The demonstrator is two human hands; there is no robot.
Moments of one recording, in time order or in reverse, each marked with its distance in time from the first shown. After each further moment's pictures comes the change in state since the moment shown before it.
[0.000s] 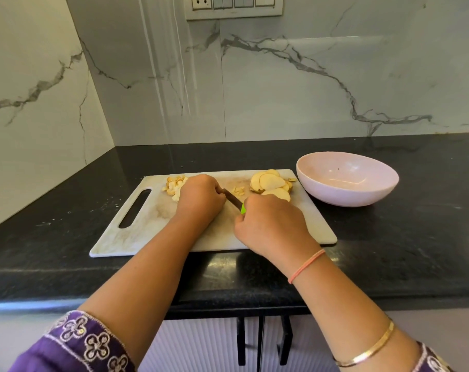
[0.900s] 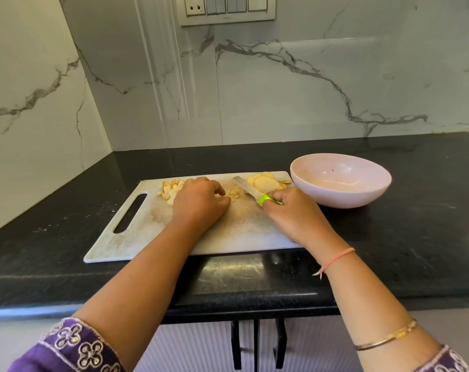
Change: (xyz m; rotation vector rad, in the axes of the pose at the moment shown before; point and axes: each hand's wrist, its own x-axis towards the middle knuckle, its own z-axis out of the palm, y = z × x) left_hand -0.004 -0.004 0.008 0.059 0.107 0.164; right_hand 0.020 0.068 0.015 0.496 0.081 0.126
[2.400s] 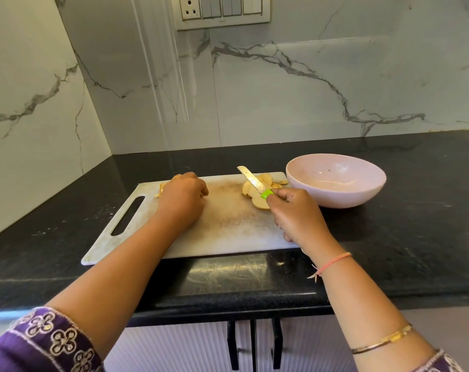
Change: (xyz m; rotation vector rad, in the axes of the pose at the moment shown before) left_hand 0.013 -0.020 -0.010 0.178 -0.078 0.085; right_hand -0.006 0.002 -0.002 0.373 0.061 0.046
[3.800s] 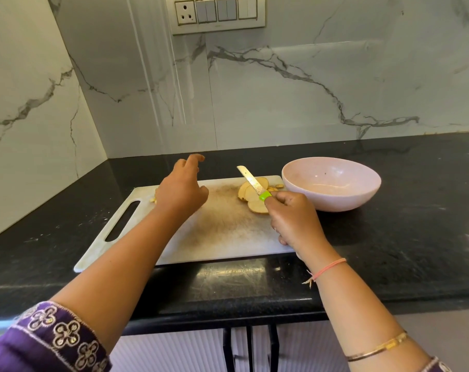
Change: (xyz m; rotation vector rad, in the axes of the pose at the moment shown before) left_hand 0.016 0.011 -0.009 -0.188 0.091 -0.094; right_hand 0.002 0.003 0.000 0.079 0.049 0.038
